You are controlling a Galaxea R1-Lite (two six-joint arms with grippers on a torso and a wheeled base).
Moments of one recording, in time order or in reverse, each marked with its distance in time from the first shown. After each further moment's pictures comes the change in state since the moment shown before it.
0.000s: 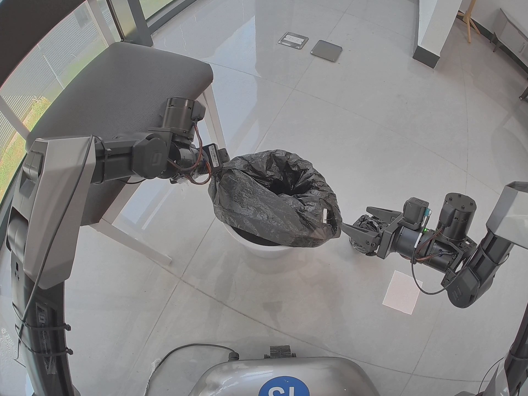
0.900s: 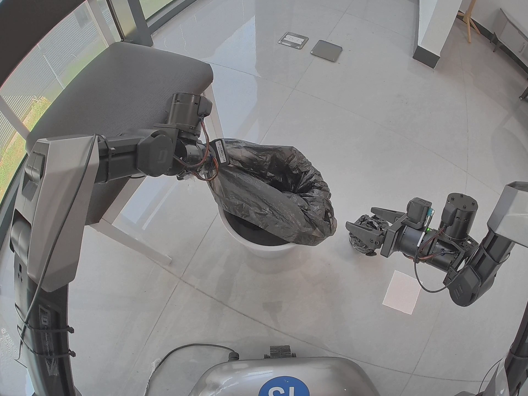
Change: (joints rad) left arm -0.030 0.011 -0.046 0.008 -0.002 -0.015; right arm -0.027 0.006 0.001 0.005 0.000 0.010
